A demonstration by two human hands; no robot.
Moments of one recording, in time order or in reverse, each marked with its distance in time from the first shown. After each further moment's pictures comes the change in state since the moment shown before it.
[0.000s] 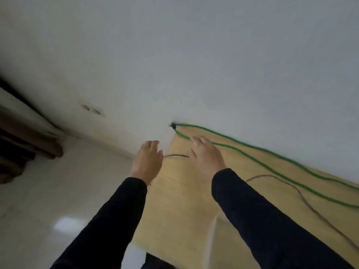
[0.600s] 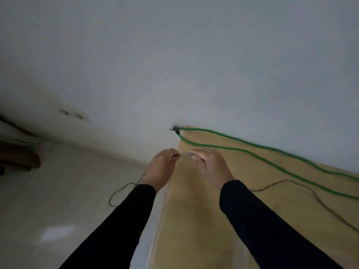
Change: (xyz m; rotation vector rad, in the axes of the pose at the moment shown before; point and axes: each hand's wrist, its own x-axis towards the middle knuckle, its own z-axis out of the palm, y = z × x) left_hand 0.068 -0.043 0.042 -0.349 -0.041 0.316; right_hand 0.040 -0.005 0.044 0.263 0.078 0.030
